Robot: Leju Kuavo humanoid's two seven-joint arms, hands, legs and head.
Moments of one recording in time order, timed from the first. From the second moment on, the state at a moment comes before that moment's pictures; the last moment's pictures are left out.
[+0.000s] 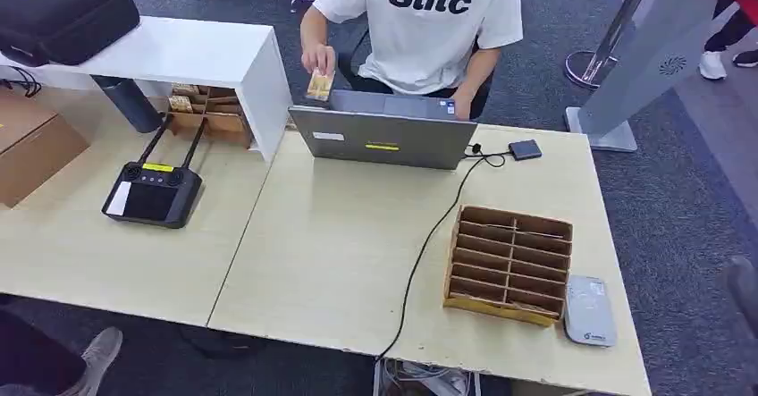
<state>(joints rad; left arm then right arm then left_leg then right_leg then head) 0.01 -0.02 0.62 -0.03 0.14 -0.02 -0.32 0.15 -0.19 -0.30 -2.05 0.32 -0.34 -0.45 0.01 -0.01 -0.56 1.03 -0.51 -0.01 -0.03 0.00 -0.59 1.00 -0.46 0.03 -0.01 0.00</state>
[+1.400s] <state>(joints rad) -0.01 0.00 0.38 -0.03 0.30 -0.04 -0.28 -0.19 -0.46 0.12 -1.79 0.65 -0.26 -0.25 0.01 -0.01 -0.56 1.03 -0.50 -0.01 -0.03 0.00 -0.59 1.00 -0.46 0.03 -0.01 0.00</state>
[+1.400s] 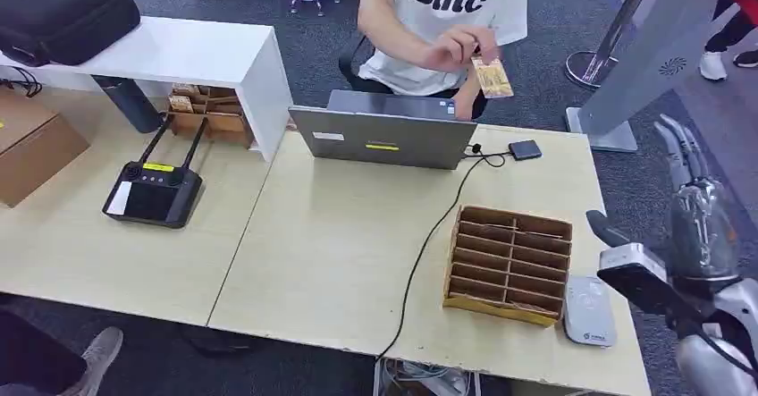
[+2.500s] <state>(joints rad) -0.04 0.04 0.14 -0.05 0.40 -0.05 -0.17 -0.93 -0.23 0.48 -1.02 0.69 -0.25 -0.06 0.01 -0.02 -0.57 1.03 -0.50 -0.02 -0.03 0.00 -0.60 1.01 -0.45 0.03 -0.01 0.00</state>
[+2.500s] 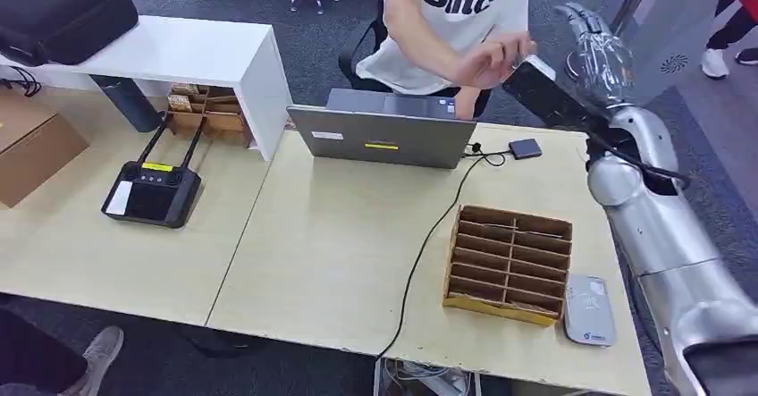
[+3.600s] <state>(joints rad) 0.16 0.00 0.17 -0.47 0.30 0.02 0.06 -0.90 -0.21 0.46 -1.07 0.58 -0.29 -0.13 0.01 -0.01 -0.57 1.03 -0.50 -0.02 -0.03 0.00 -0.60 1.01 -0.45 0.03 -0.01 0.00</state>
